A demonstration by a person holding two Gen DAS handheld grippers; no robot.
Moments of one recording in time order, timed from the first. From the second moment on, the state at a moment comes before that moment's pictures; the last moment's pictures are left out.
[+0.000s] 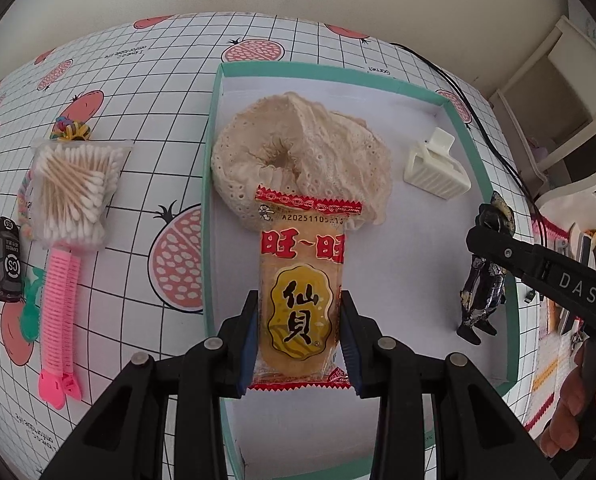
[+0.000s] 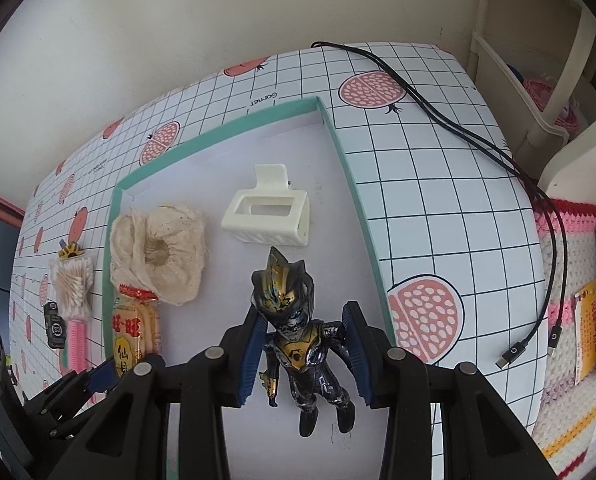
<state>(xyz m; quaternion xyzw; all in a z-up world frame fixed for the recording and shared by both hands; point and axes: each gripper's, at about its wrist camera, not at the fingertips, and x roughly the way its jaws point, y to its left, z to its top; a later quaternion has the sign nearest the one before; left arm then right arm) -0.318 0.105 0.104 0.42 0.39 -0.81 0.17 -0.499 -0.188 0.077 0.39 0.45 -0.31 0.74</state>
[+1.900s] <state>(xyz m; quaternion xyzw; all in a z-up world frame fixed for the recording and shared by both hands) -0.325 0.102 0.126 0.39 0.39 -0.81 0.21 -0.500 -0.185 0.114 0.34 0.43 -0.31 0.78</state>
